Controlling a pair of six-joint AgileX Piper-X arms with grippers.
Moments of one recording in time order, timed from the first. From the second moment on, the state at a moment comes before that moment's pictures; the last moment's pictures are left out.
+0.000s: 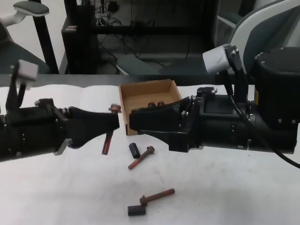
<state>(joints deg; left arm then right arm) -16.0 62.4 -28.8 -8.4 47.0 -26.9 40.9 72.0 -41.3 -11.6 -27.7 20.6</state>
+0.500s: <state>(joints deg) -16.0 59.5 -43.9 13.0 41.9 -16.8 42.0 71.9 -41.3 -7.8 -28.1 18.2</state>
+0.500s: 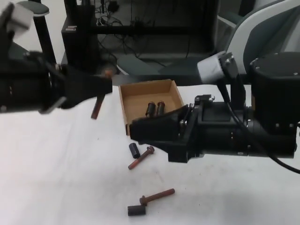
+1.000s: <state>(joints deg) -16.5 57.4 -43.9 1.2 41.7 -29.2 46.8 71.9 -41.3 -8.1 -26.9 18.4</state>
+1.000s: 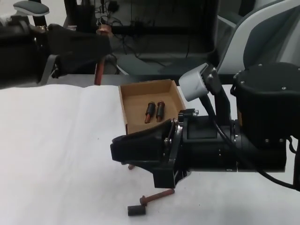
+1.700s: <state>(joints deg) -24.5 57.3 -42.1 -3.2 32.4 -29.0 46.8 71.9 -42.3 -10.5 -16.2 25.0</state>
